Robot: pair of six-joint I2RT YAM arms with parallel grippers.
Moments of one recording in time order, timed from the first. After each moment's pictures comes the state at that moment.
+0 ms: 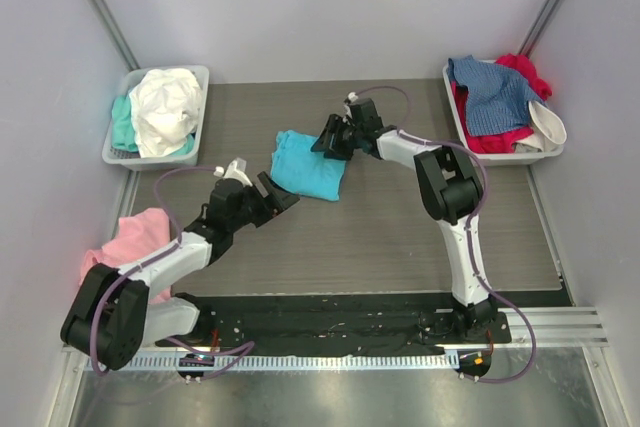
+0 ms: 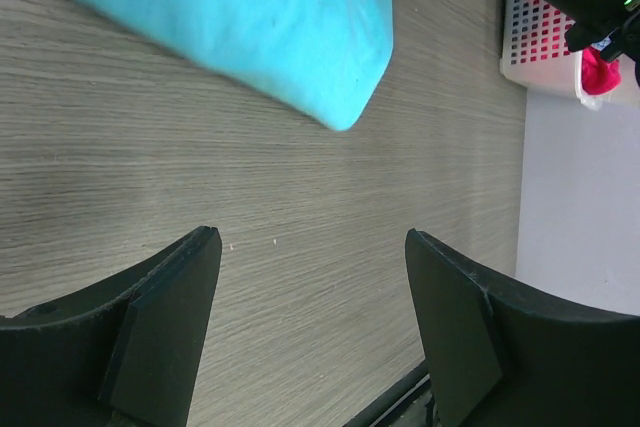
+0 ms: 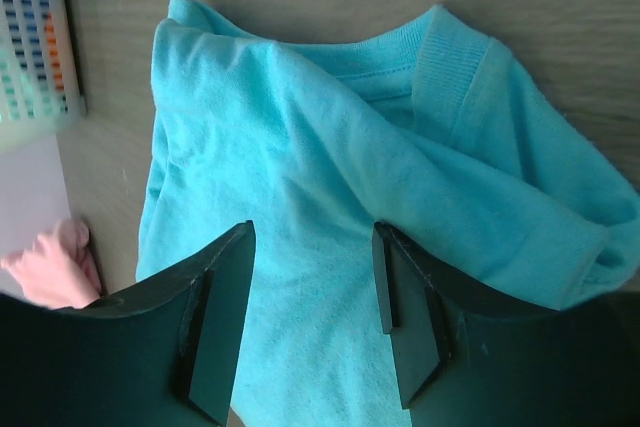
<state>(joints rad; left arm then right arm) -0.43 1.19 0.45 0.27 0.17 -0.93 0.43 2.29 1.64 -0.05 -0.41 0.70</state>
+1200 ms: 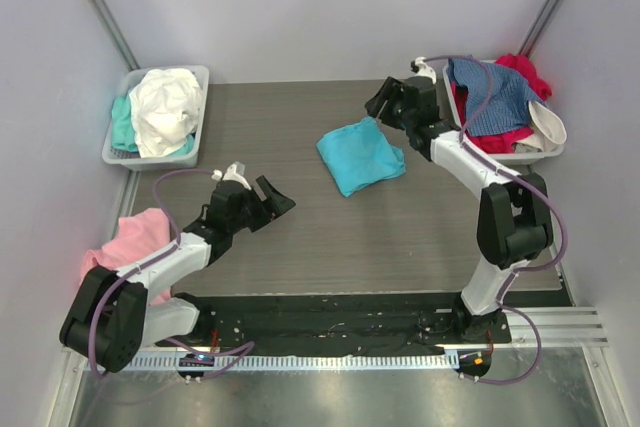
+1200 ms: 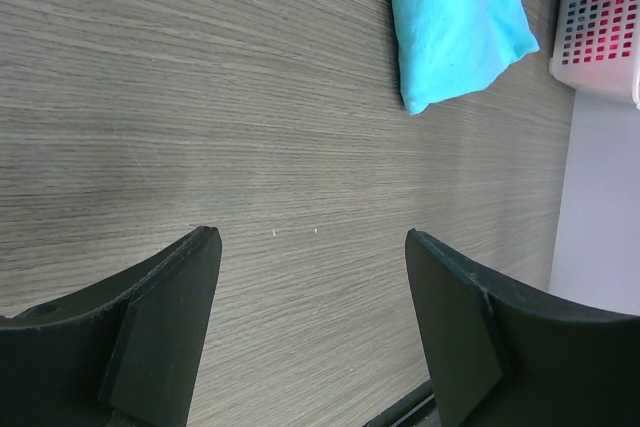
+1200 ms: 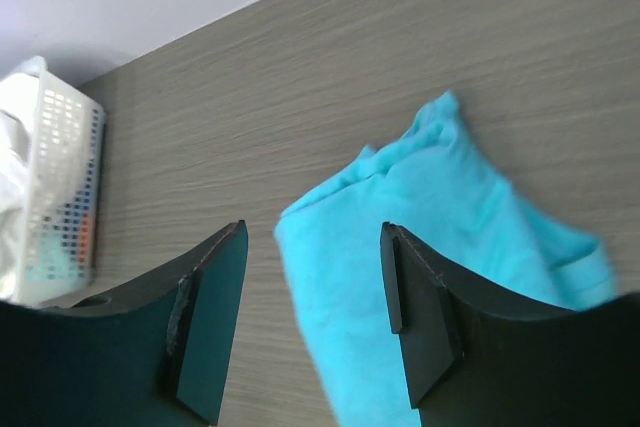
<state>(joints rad) -0.43 1.17 0.45 0.17 0.12 -0.91 0.31 1.74 1.31 0.04 0.03 0.64</state>
